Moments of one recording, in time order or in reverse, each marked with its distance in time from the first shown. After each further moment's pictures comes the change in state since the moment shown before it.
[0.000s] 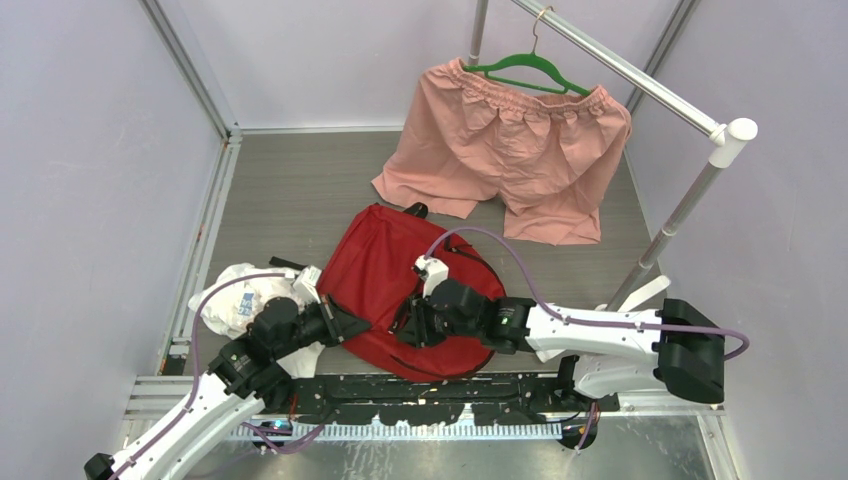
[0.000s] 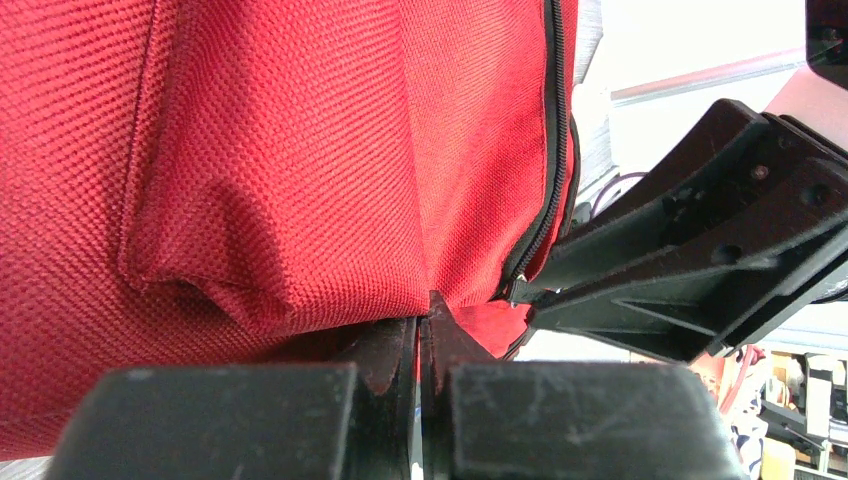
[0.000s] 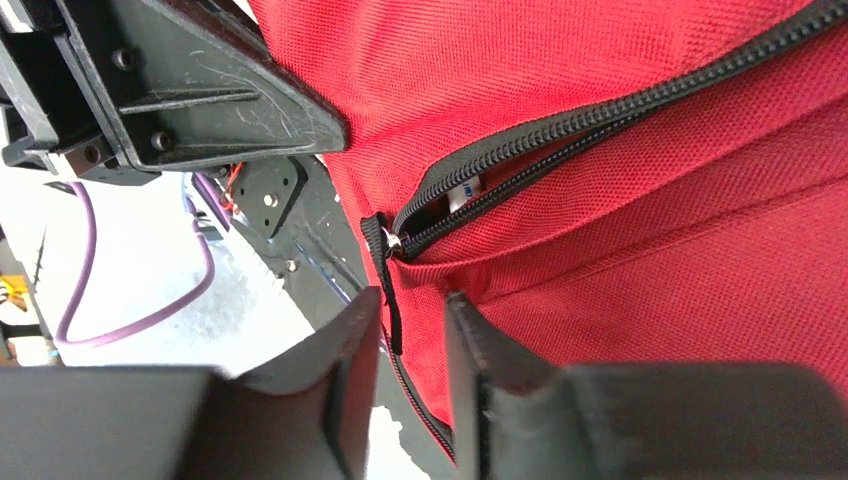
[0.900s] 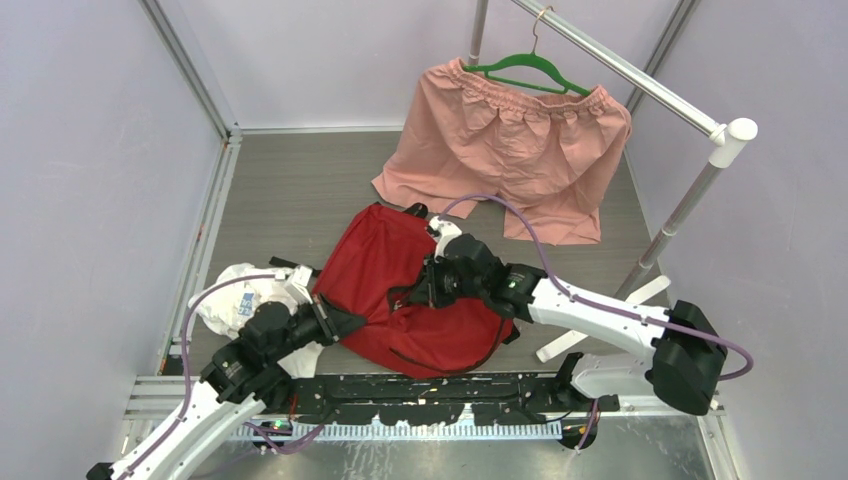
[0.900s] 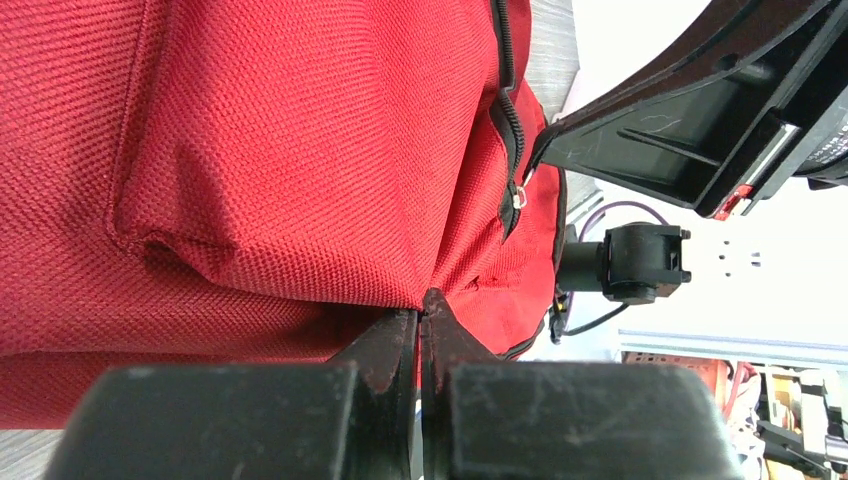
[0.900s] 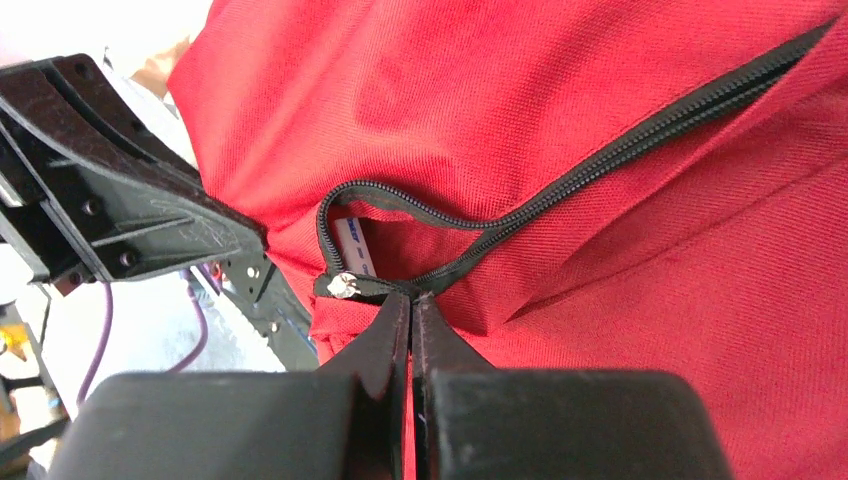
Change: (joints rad) left arm 0.000 -0.095 0.018 -0.051 -0.053 -0.008; right arm -0.263 0.003 0.113 -0.106 -0.110 -0.115
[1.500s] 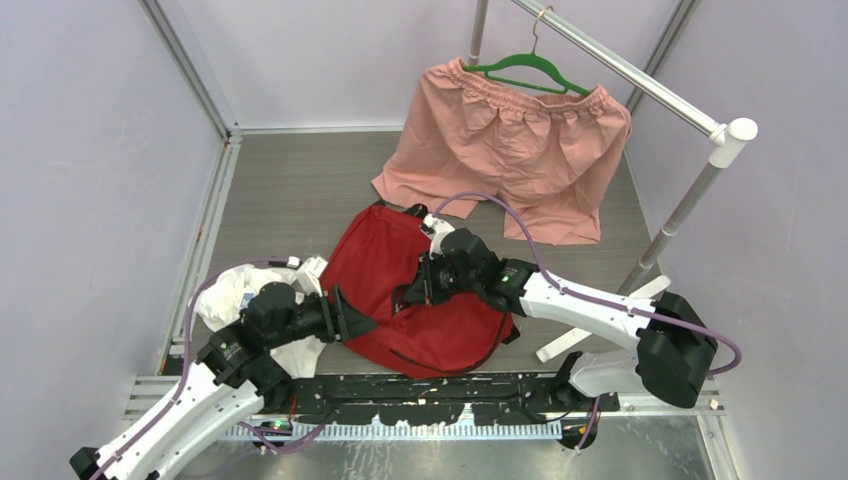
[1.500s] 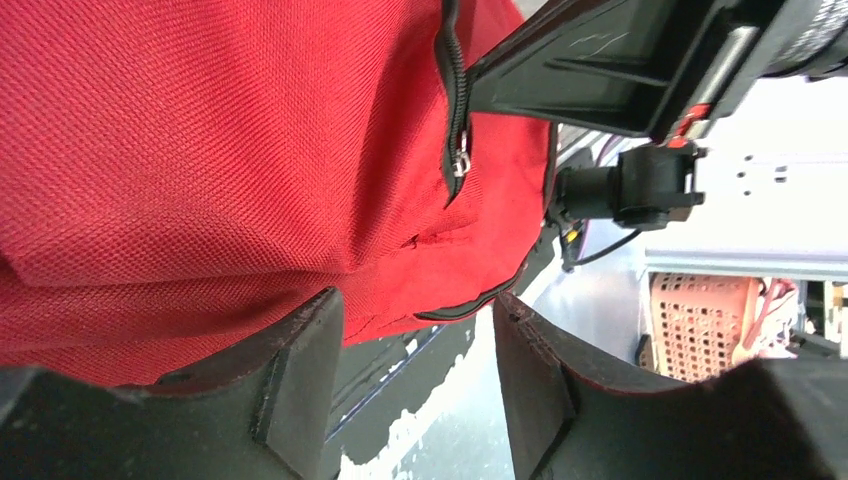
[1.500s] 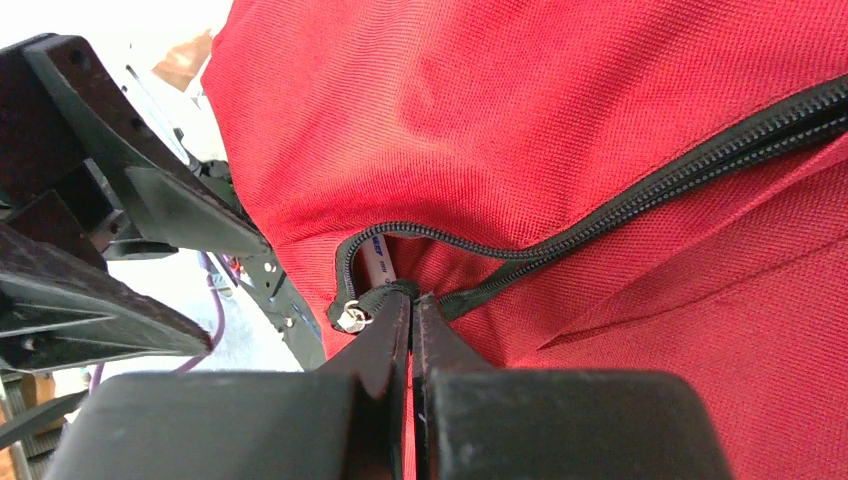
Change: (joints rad) left arm -0.003 0.208 0.188 -0.074 0.130 0.119; right arm -0.036 0.082 0.023 0.050 -0.121 -0.019
